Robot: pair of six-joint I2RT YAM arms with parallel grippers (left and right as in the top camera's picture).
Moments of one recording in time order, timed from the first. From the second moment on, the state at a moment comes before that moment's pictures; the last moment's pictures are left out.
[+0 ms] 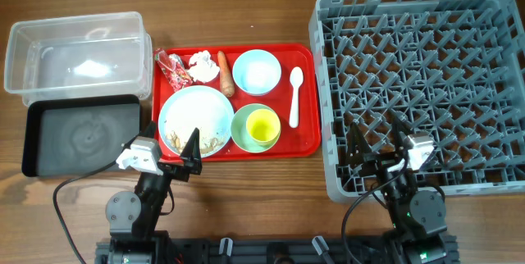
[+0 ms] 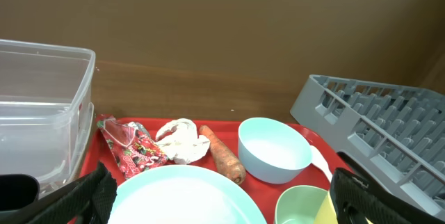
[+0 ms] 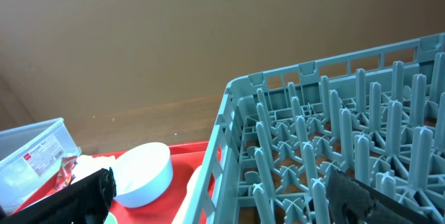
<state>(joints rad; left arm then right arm) -0.02 0.01 0.01 -0.06 0.23 -0.23 0.28 0.01 0.01 0.01 0.06 0.29</state>
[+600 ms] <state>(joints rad) -0.02 0.03 0.06 0.01 0.29 -0.23 0.28 0.02 0.07 0.10 -0.02 0.31</state>
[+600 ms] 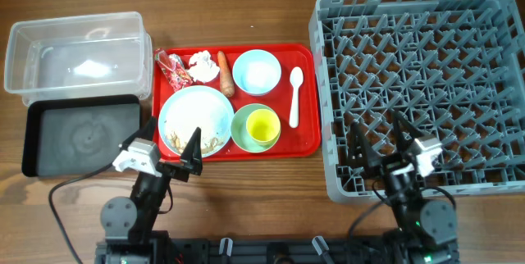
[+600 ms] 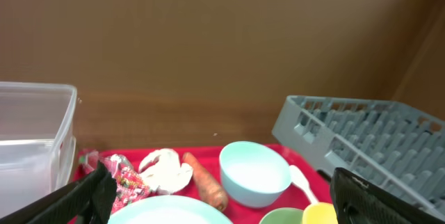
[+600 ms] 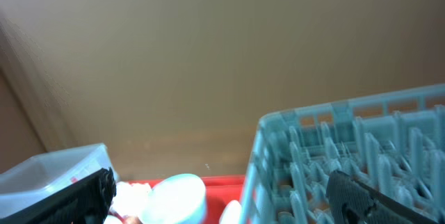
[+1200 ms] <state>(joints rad) -0.13 1.23 1.31 -0.90 0.44 -0.32 0.28 1.13 1.16 -0.76 -0.12 0.30</state>
